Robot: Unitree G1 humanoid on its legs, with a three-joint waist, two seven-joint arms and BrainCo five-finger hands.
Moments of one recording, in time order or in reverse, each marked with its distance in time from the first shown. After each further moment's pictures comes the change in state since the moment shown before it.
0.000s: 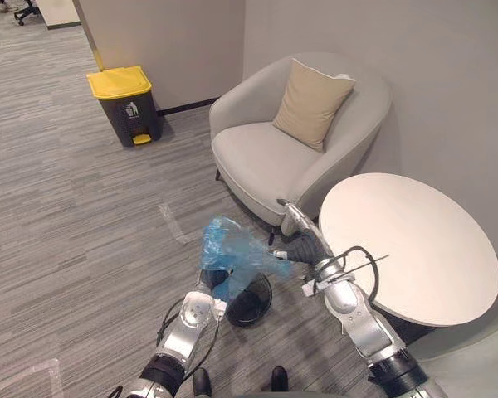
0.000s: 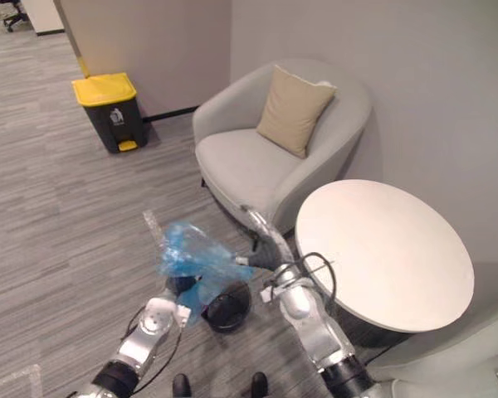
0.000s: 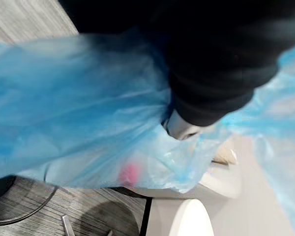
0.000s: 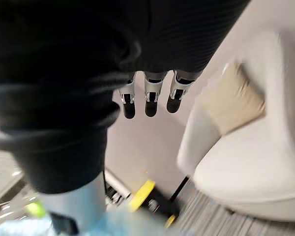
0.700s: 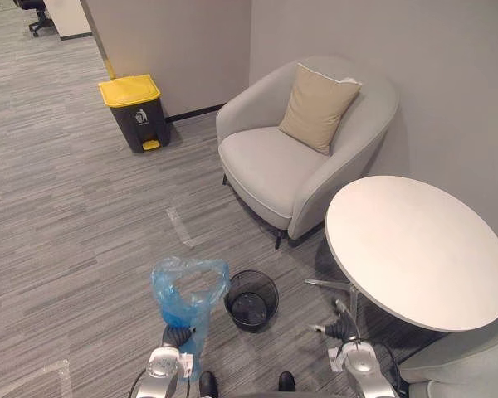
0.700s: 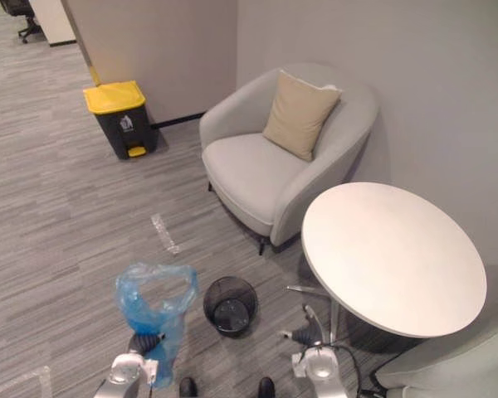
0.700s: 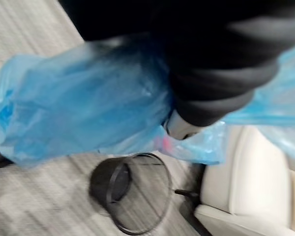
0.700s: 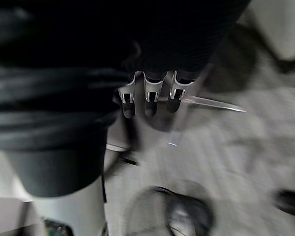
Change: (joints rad) left arm 0.154 0.000 0.239 0.332 -0.022 0.033 -0.065; right arm 0.128 0.185 -0.290 0.819 0.295 0.056 0.043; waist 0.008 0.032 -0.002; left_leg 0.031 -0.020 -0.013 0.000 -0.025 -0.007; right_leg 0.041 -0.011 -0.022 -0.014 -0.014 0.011
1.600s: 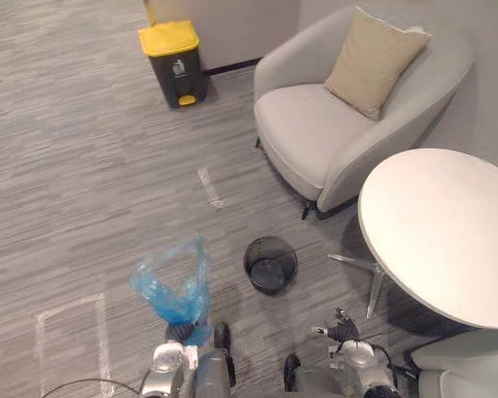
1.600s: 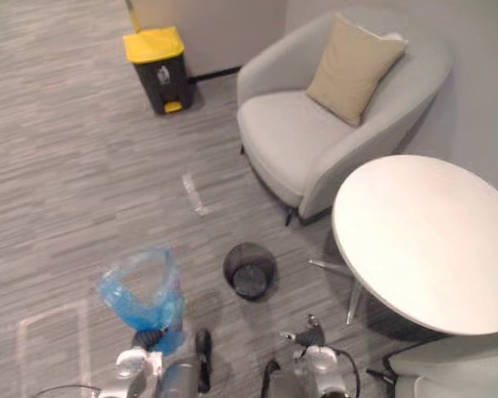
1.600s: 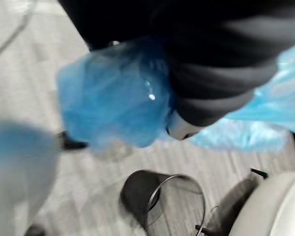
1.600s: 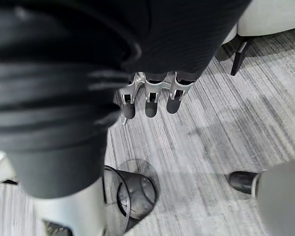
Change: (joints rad) left arm -0.028 -0.100 0.028 -0.024 -0.078 -0.004 0.001; right arm -0.093 0.025 -0.058 0.111 0.063 0.031 -0.051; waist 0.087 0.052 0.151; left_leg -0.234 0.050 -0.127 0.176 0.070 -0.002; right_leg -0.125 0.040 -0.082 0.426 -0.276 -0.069
